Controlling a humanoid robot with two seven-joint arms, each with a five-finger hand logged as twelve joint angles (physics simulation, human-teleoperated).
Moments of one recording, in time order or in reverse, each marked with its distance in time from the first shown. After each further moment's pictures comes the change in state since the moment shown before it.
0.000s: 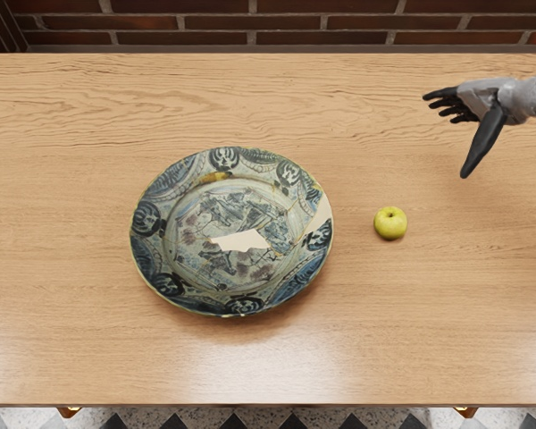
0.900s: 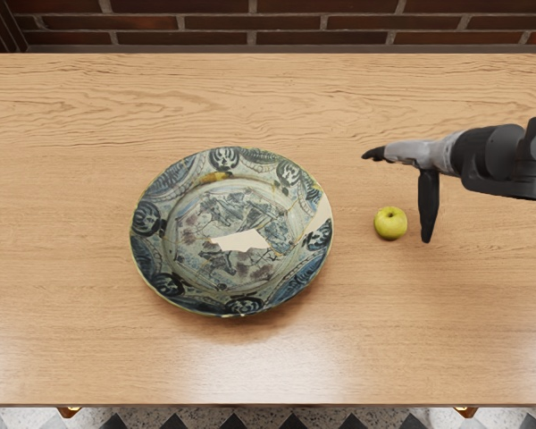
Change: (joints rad) left arm 0.000 0.000 0.000 0.000 0.000 0.000 0.000; right arm -0.052 -0.137 0.170 0.910 -0.339 -0.379 -0.550
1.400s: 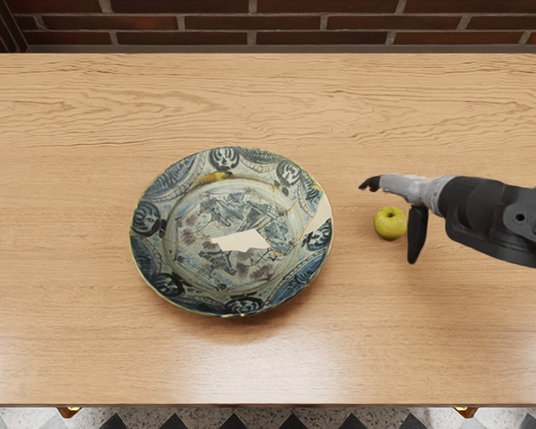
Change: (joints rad) left arm 0.000 0.000 0.000 0.000 0.000 0.000 0.000; right arm -0.172 0.022 -0.007 0.068 -0.189 -0.191 -0.001
